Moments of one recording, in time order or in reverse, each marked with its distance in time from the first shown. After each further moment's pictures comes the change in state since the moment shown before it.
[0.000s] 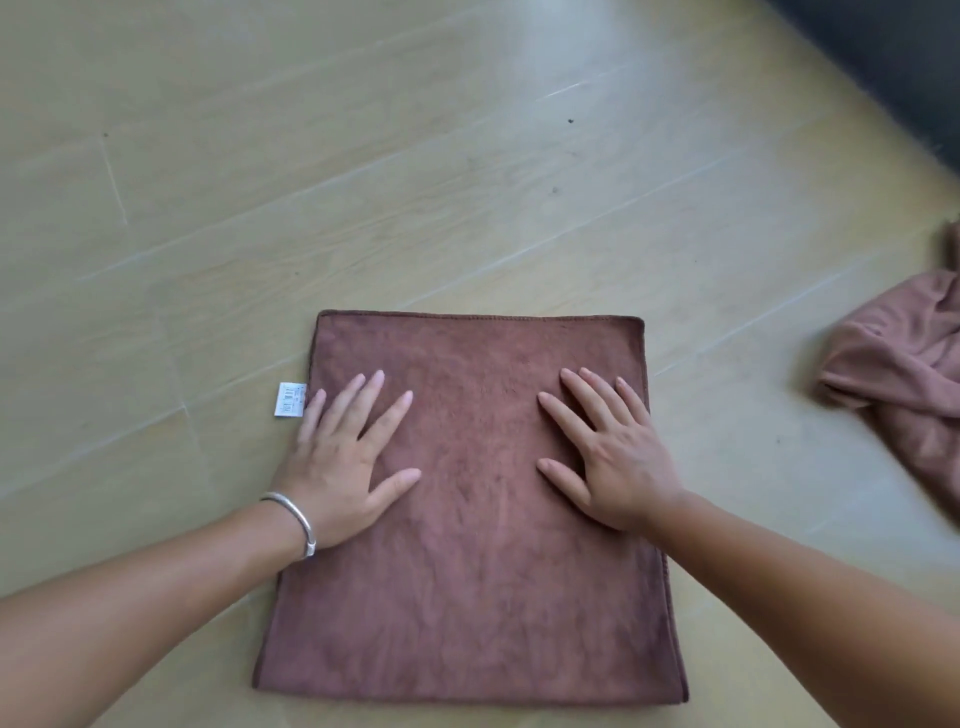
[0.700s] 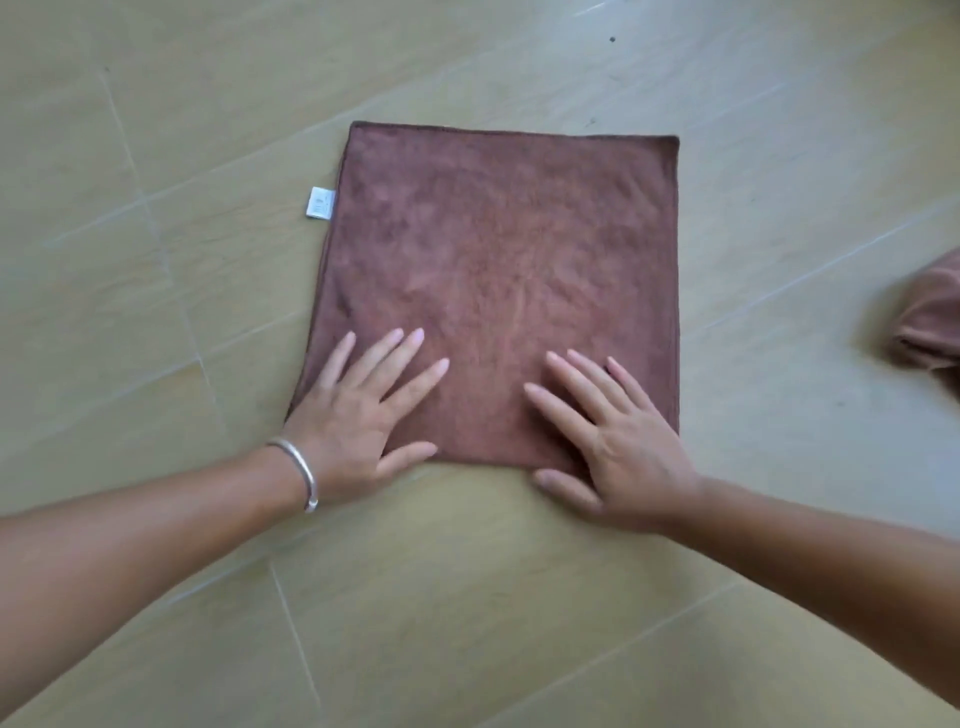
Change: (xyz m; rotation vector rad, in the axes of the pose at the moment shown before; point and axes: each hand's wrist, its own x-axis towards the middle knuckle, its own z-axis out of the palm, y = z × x) left_hand 0.002 -0.008 -0.004 0.144 0.059 0.207; right_hand -0.005 -0.030 0.007 0.081 0.148 -0.238
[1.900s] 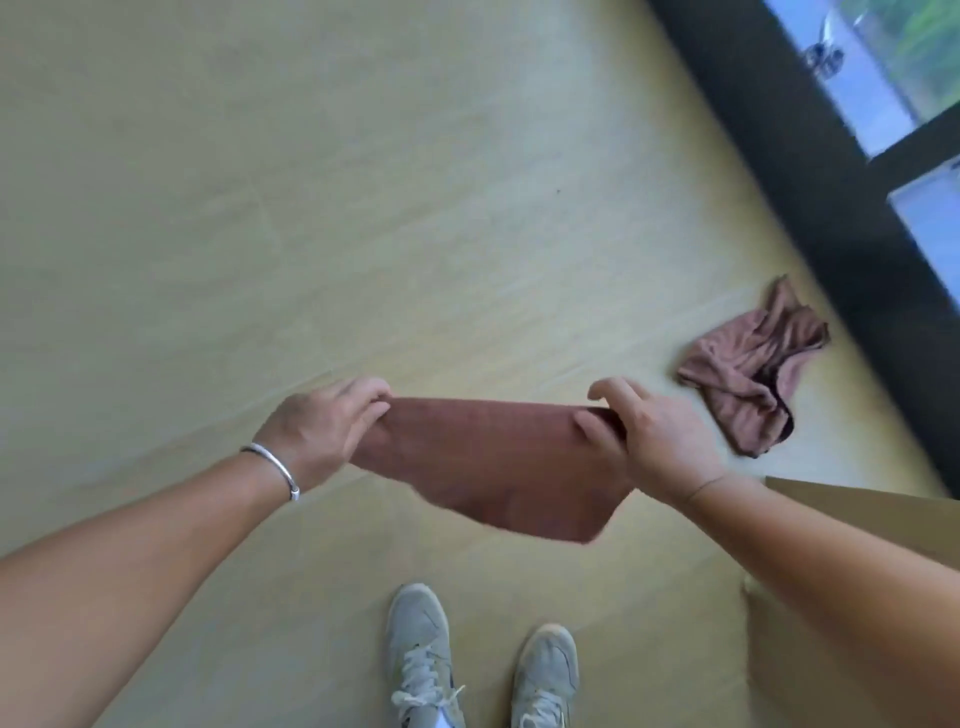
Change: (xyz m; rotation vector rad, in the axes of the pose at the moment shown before) left_hand -0.113 -0.018 -0.344 -0.564 0.086 -0.229; right_hand -0.031 -0.097 -0.375 0.145 -0.023 0.278
